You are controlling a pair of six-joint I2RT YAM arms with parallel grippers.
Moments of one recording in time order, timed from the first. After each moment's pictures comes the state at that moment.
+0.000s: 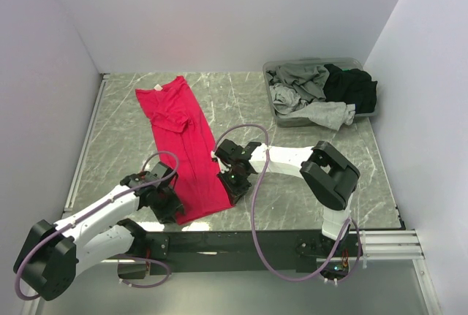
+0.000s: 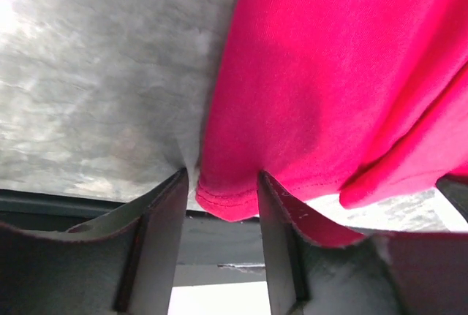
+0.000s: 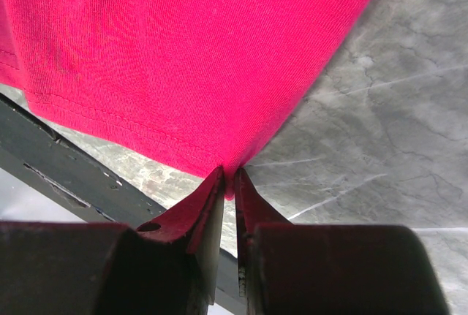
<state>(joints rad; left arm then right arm) -0.57 0.98 0.43 -0.80 0.07 -1.18 0.94 1.85 1.15 -0.64 -0.30 0.36</state>
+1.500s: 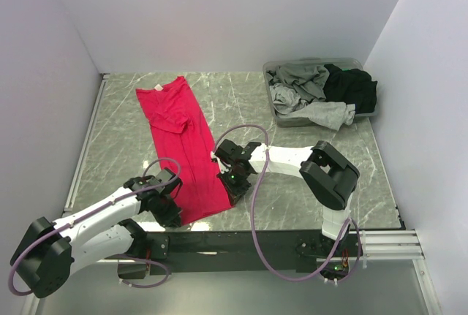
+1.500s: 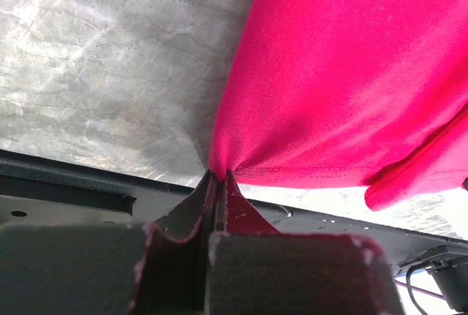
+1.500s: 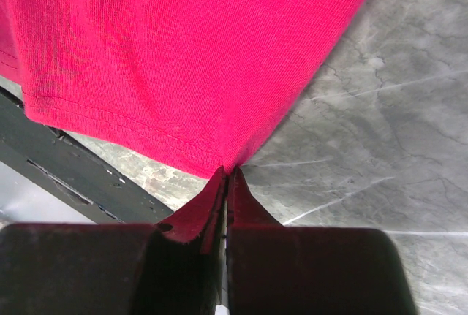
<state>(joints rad) -0.67 0.97 0.42 -0.85 0.07 -1.32 0.94 1.86 1.15 -0.64 -0.31 0.36</state>
